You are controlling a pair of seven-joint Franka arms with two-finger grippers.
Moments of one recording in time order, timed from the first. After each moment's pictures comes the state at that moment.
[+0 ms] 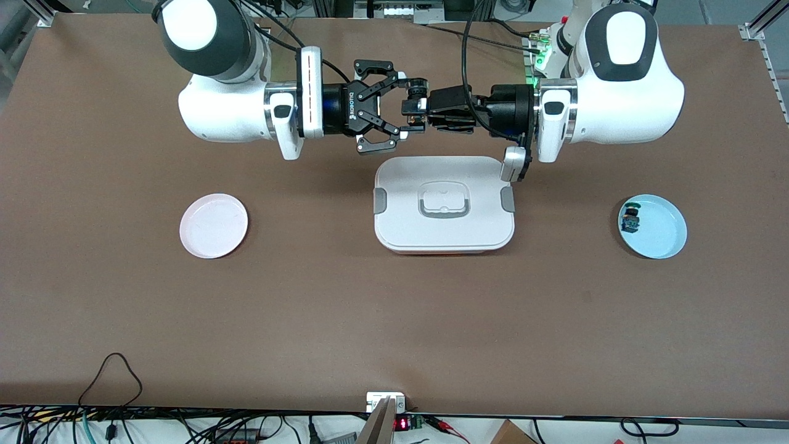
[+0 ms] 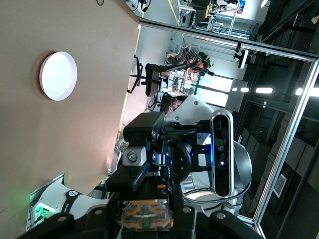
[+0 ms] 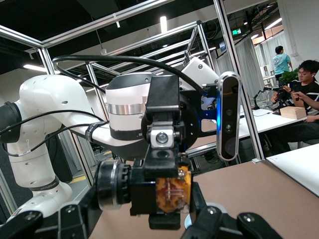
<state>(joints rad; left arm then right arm) -0.02 0.14 -0.43 -1.76 -1.46 1.98 0.02 0.49 0.21 0.11 -1.75 1.78 2.08 -1.72</state>
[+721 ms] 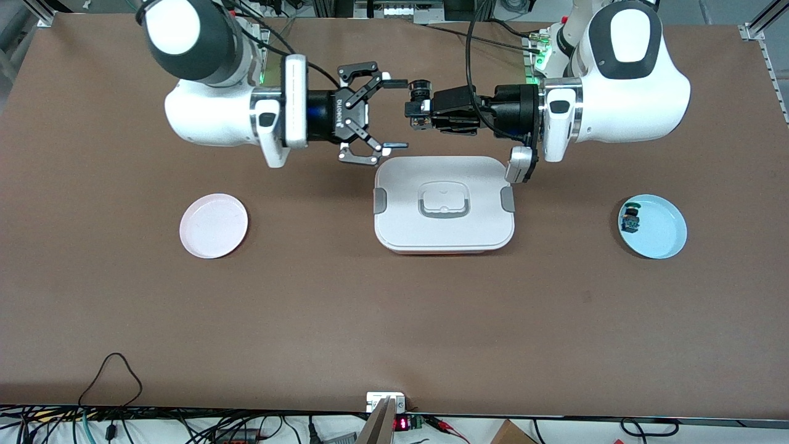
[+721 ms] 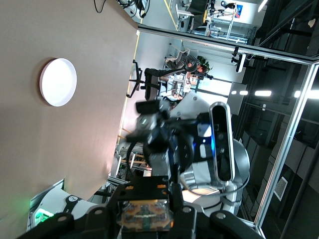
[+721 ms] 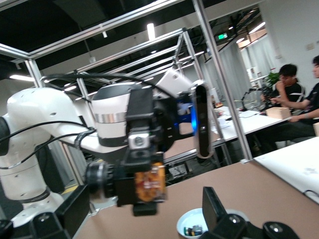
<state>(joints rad) -0.01 0.14 -0.43 -1.75 -1.46 1.99 0.02 0.44 0.21 0.09 -1.75 1.79 2.08 -1.68</state>
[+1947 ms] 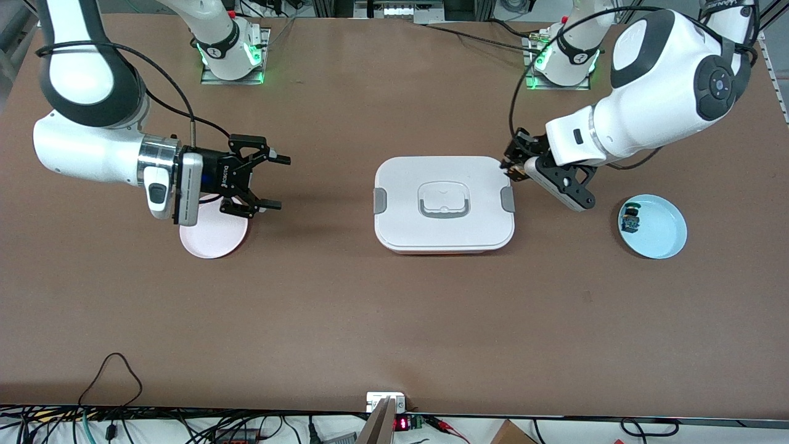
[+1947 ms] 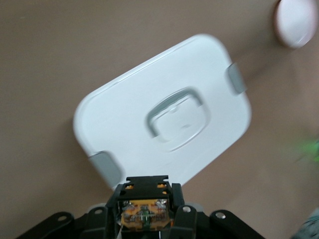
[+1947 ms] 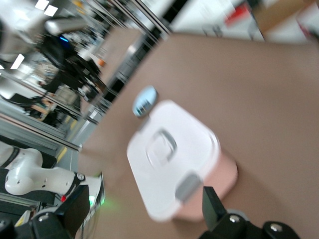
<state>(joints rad) 0.09 0.15 -0.42 -1.73 -0.27 1.82 0.30 0.28 0.16 -0.09 -1.90 1.13 1.92 -0.92</state>
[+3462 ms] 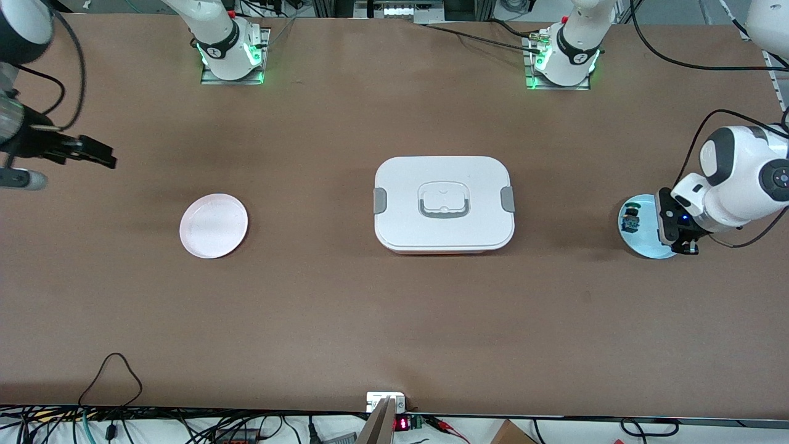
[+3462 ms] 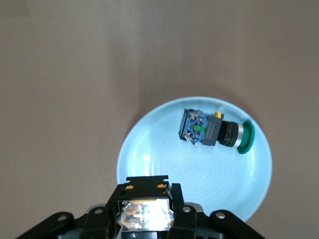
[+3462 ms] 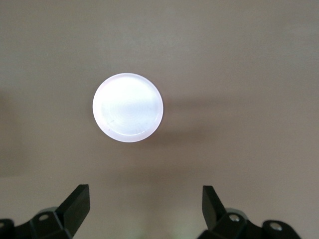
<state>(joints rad) 0.66 0.42 -0.41 -2.07 0.36 2.46 1.62 0.05 0.05 -0.11 -1.63 -0.02 1.59 0.03</state>
